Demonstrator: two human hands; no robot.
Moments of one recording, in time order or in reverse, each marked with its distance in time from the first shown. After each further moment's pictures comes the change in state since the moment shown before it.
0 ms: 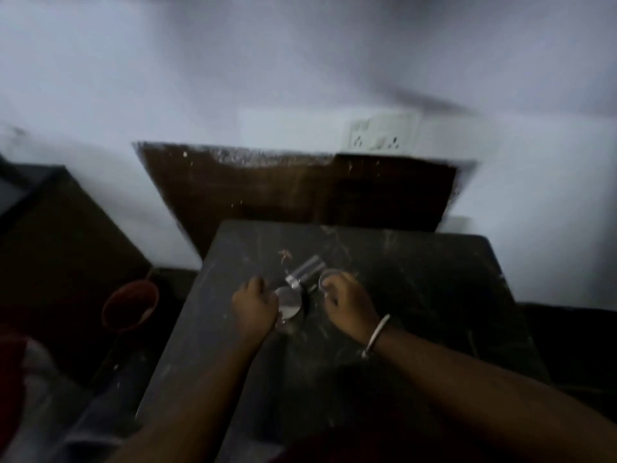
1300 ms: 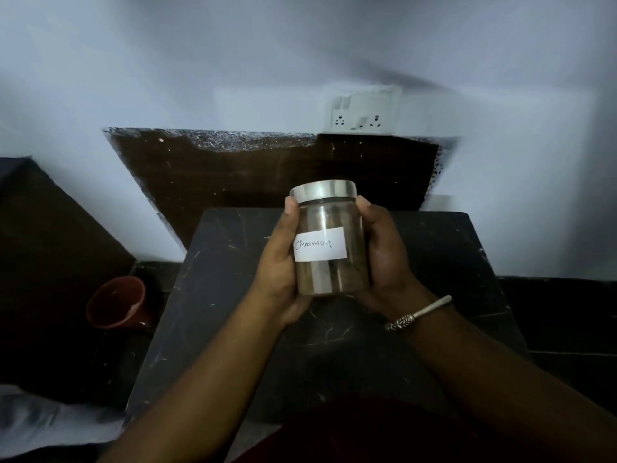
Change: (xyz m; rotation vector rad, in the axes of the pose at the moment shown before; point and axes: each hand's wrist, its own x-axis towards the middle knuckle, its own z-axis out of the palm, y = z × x) left_hand -0.071 0.190 -0.086 -1.415 -0.700 -0.165; right_hand -0.035 -0.113 -0.135 1.529 -0.090 0.186
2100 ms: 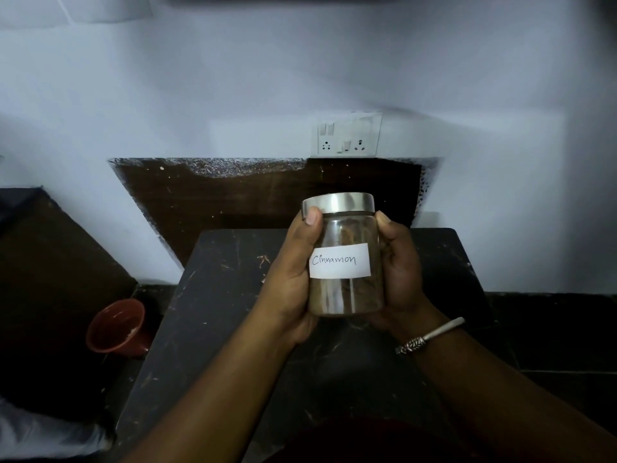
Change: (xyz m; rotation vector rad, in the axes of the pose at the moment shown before) left_hand -0.018 -0.011 0.068 0.131 0.036 0.043; right_hand -0.037 -0.036 -0.022 0.155 -0.162 -0.079
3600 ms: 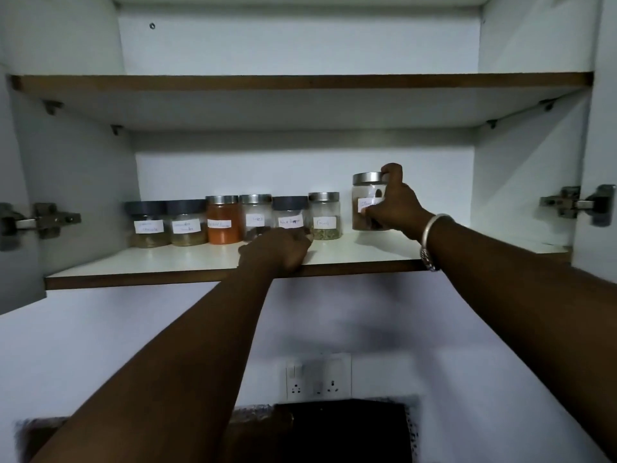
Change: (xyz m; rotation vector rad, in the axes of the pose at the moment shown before) left_hand 0.324 0.303 0.132 1.843 0.168 0.587; right_hand 0.310 -0.404 0.059 -1.607 0.531 -0.700
